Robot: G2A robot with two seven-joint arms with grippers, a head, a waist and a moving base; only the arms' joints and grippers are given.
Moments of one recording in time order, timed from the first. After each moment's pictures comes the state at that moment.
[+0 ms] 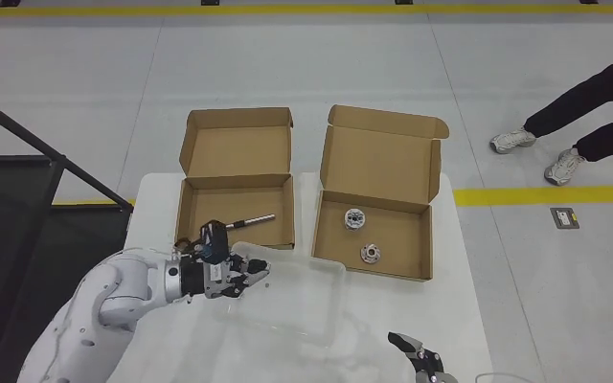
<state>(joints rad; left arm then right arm) 0.98 -0.84 -1.21 -1.62 0.71 -1.01 -0.32 -1.84 -1.23 1.62 -2.15 -1.58 -1.01 -0.47</state>
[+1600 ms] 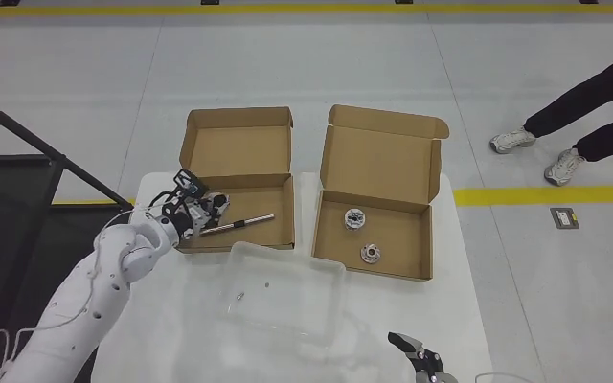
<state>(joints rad) 0.55 -0.91 -0.88 -1.02 0.96 -0.56 -0.11 -1.84 -1.23 1.62 -2.15 -1.58 -1.01 -0.47</state>
